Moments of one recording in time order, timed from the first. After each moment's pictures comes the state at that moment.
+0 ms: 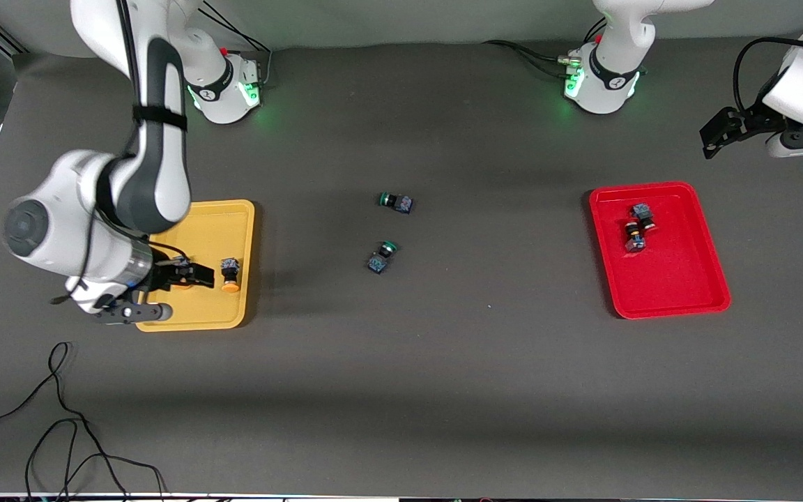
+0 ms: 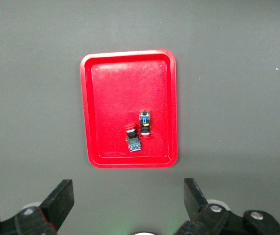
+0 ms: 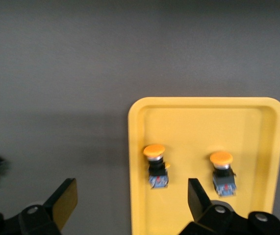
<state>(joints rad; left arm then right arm) 0.02 -0.33 -0.06 -2.02 0.06 1.69 -0.09 1.14 0.56 -1.21 -1.75 0.60 1.84 -0.23</state>
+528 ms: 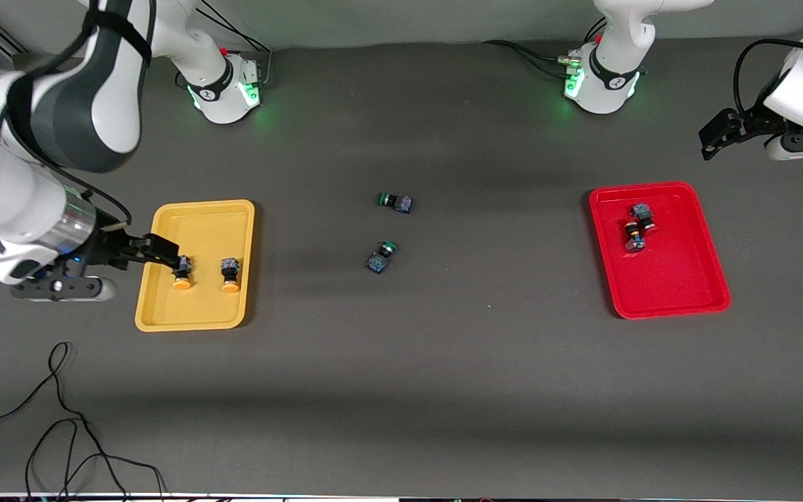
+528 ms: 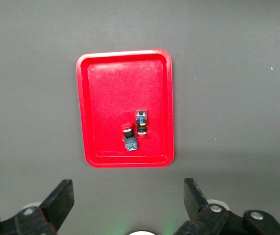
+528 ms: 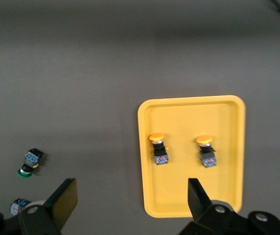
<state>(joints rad) 0.02 -0.31 -0.06 -2.00 0.05 1.68 -0.09 1.21 0.55 -1.39 -1.50 0.55 1.59 -0.11</state>
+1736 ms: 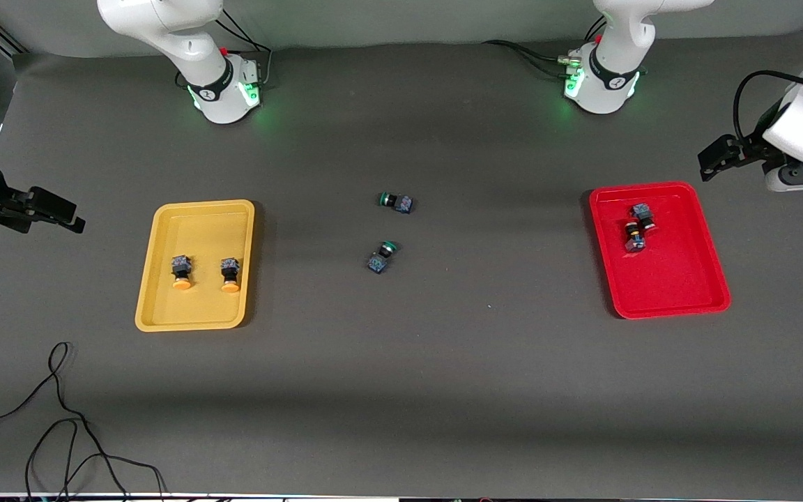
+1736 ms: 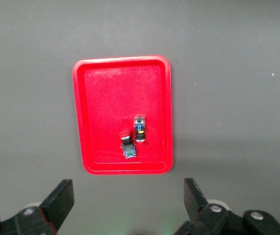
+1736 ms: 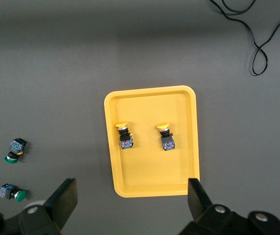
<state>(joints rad) 0.02 -0.20 -0.06 -1.91 0.05 1.67 -0.09 0.15 0.03 -0.19 -1.59 0.06 1.63 0.02</state>
